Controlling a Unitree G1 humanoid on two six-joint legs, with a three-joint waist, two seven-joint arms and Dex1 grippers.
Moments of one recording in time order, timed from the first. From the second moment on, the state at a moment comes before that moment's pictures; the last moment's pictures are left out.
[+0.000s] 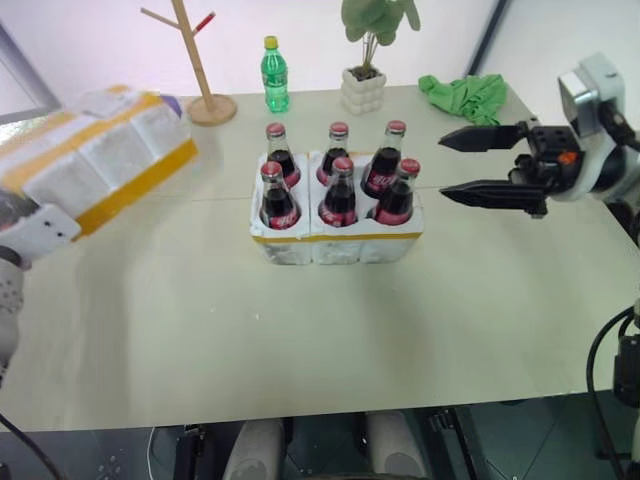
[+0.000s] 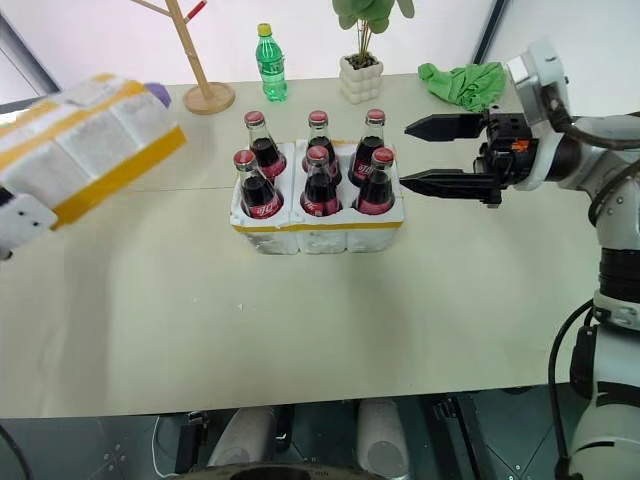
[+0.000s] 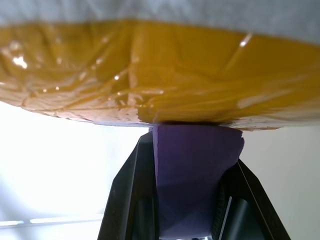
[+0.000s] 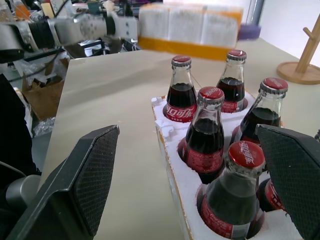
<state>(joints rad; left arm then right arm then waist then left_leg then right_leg) -0.25 1.11 0.20 0.30 0.42 0.10 -0.13 -0.84 -0.94 -0.13 0.09 0.66 0.68 1.42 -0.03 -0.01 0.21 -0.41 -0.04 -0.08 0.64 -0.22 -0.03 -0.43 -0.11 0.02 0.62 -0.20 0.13</state>
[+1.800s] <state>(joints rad) -0.47 0.87 -0.10 -0.22 0.66 -0.13 -0.42 -0.61 -0.92 -0.23 0.55 0.52 0.36 1.45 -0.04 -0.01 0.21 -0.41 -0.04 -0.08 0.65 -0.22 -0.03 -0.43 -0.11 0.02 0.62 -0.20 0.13</state>
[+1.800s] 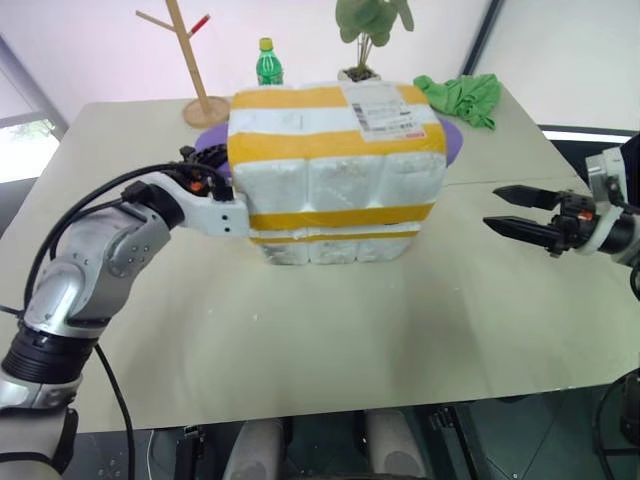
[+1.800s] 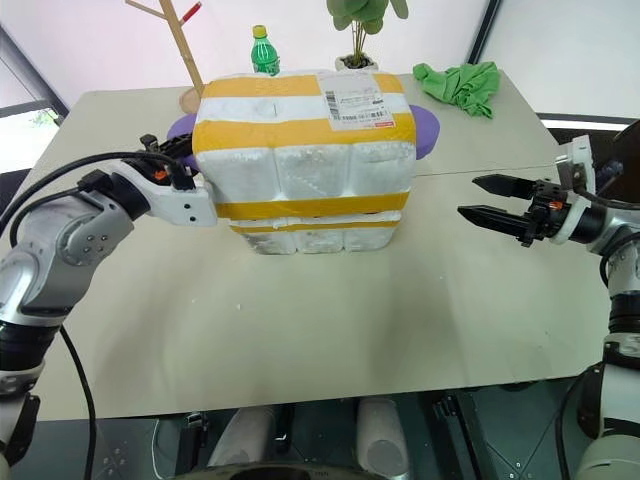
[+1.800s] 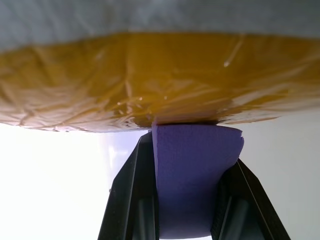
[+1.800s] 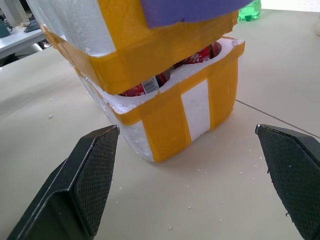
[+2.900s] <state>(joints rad) -0.51 0.85 -0.15 0.05 0.68 -0.37 -0.30 -0.61 -0.88 -0.22 0.41 0.52 0.46 1.38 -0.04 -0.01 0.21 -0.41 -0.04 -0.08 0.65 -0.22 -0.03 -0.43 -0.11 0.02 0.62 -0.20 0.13</state>
